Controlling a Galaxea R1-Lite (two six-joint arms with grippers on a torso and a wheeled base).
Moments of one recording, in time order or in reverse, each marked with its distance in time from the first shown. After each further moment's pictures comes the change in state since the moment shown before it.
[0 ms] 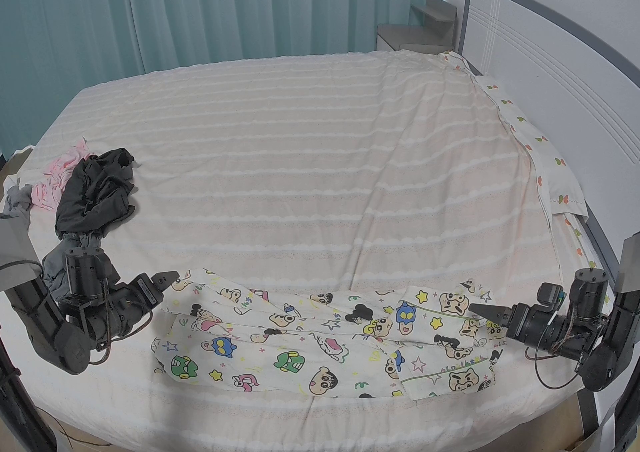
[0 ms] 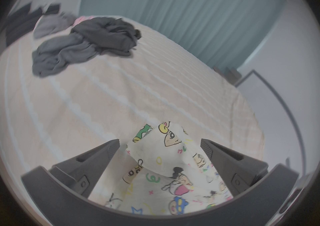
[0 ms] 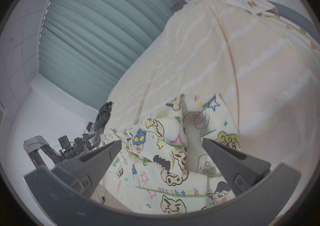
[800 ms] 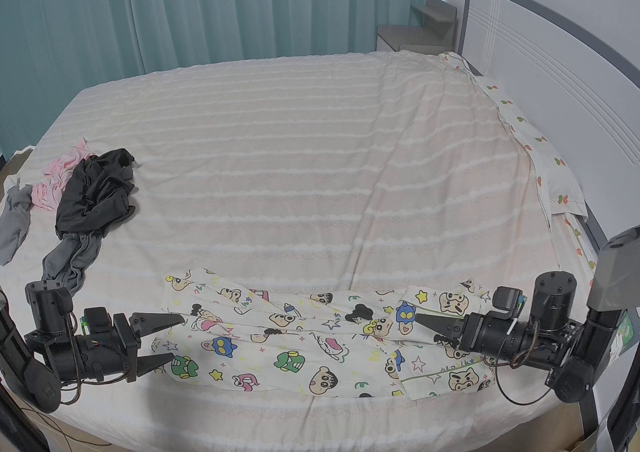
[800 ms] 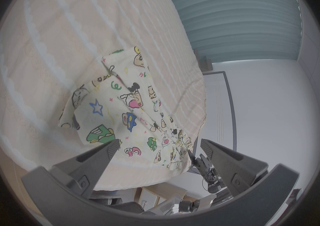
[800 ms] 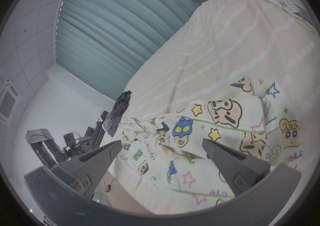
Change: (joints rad) left arm 0.112 -0.174 0.303 -0.073 -0.682 -0.268; right arm 0.290 0.017 -0.095 0.000 -0.104 0.060
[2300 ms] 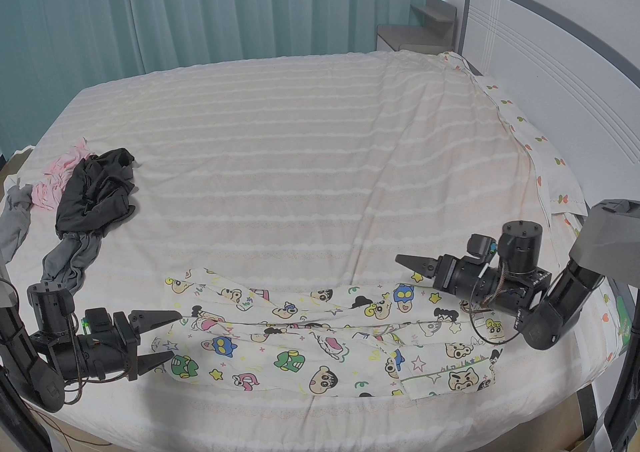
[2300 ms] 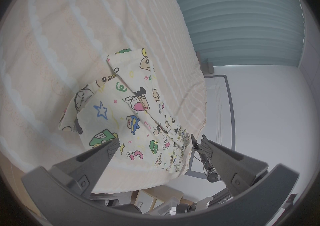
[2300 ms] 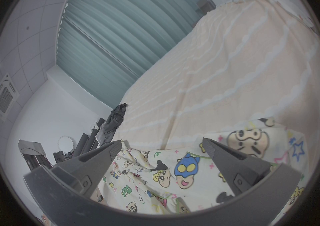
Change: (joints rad) left arm 0.026 0.091 0.019 -0.122 -0.015 -0.041; right arm -0.051 0.080 -0.456 0.304 -0.002 -0.036
